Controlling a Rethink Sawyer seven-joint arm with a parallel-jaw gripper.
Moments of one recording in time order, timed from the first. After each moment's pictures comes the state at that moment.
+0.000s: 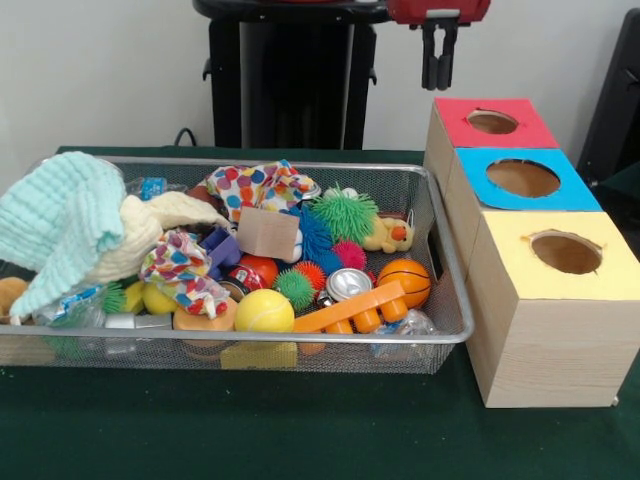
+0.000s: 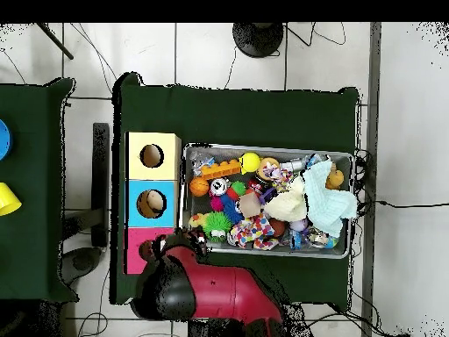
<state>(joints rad) -0.20 -1.03 0.12 2.20 -0.03 0.21 1.54</state>
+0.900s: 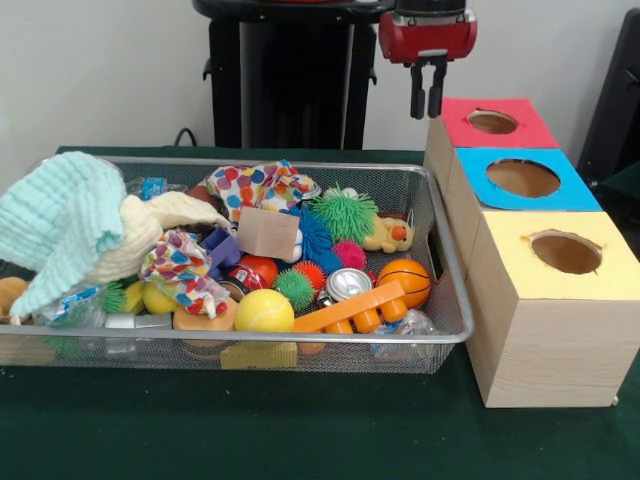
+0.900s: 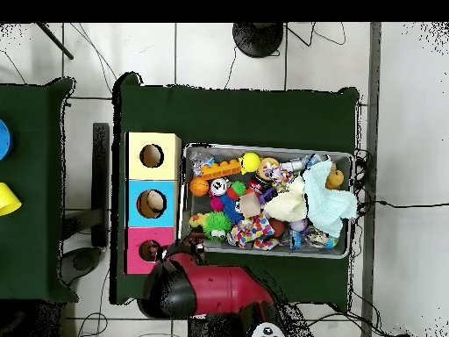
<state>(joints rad) -0.21 -0.91 0.14 2.21 -0.11 0.14 1.54</state>
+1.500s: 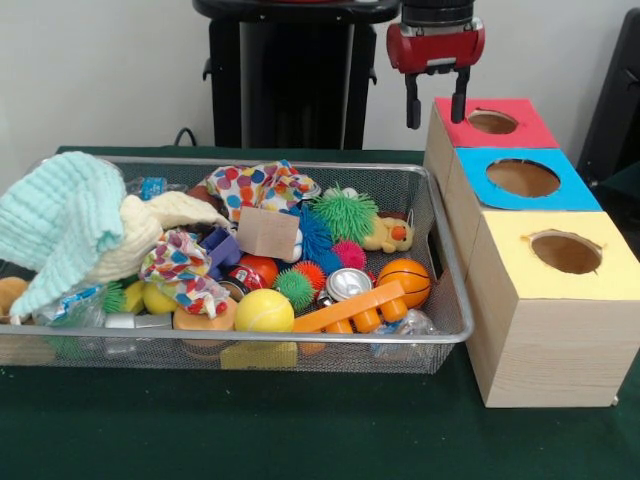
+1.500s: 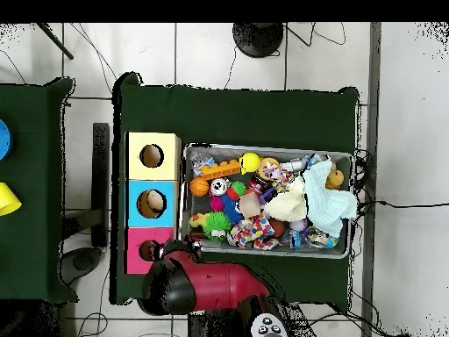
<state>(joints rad) -0.23 -0.89 0.17 2.21 -0.11 0.12 1.54</state>
